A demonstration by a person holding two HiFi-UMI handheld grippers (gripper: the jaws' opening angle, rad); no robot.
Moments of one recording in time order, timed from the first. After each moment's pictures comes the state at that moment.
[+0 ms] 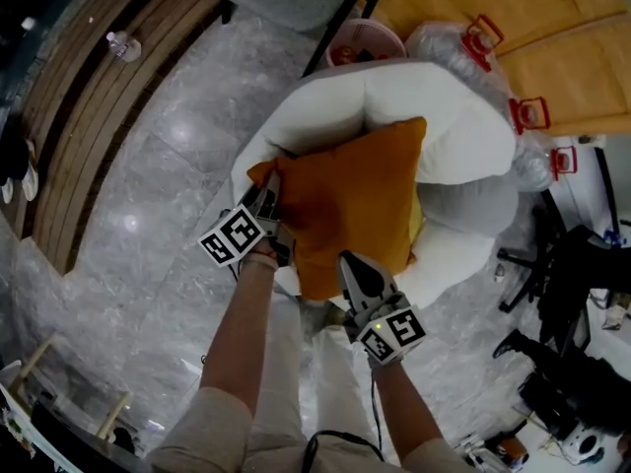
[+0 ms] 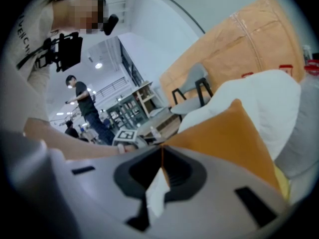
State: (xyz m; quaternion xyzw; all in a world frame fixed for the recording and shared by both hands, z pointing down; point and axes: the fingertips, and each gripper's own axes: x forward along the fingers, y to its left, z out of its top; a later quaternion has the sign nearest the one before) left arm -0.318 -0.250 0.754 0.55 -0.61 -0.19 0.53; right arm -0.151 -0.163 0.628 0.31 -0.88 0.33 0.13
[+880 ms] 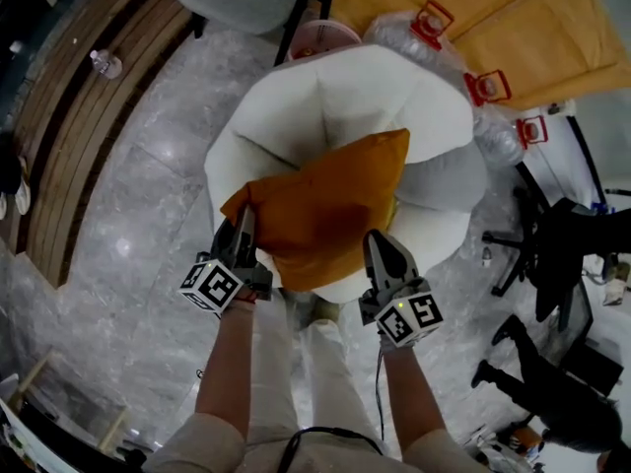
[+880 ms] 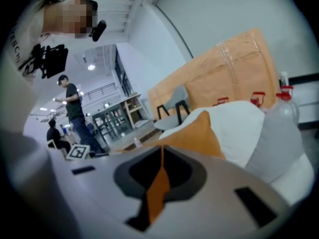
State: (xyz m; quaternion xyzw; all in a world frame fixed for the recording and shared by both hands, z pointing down) left arm -0.269 -0.164 0.662 0.63 -0.59 -0.23 0.44; right arm -0.038 -0.176 0.585 0.41 -0.86 0.28 0.10
